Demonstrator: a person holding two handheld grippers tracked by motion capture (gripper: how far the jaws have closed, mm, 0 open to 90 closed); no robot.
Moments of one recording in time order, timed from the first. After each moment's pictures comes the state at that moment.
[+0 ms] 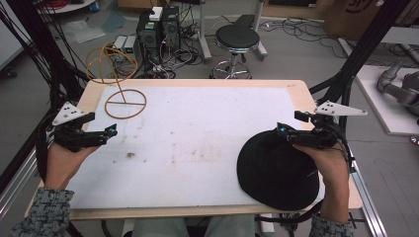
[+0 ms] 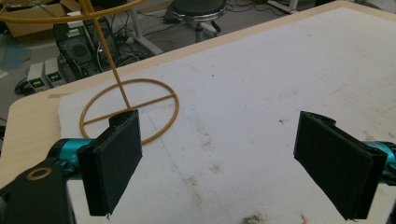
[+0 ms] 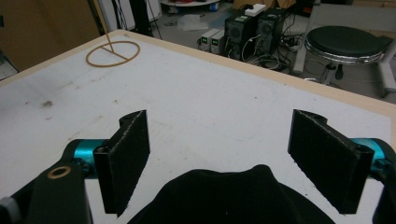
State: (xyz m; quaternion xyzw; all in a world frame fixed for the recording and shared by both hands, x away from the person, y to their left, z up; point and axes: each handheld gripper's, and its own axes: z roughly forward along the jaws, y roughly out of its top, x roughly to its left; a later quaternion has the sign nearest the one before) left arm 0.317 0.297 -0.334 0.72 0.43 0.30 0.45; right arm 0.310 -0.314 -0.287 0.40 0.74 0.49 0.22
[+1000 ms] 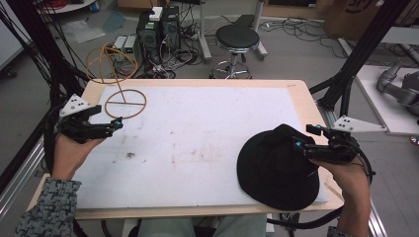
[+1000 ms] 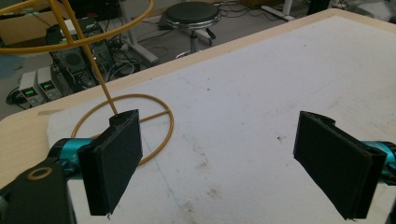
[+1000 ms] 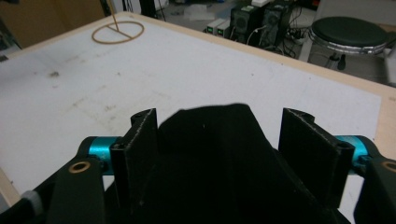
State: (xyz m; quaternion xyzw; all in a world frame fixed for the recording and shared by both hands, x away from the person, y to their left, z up) left arm 0.337 0.286 -0.327 0.72 0.42 0.30 0.46; right arm 0.285 -0.353 -0.305 0.38 0.76 0.48 0.21
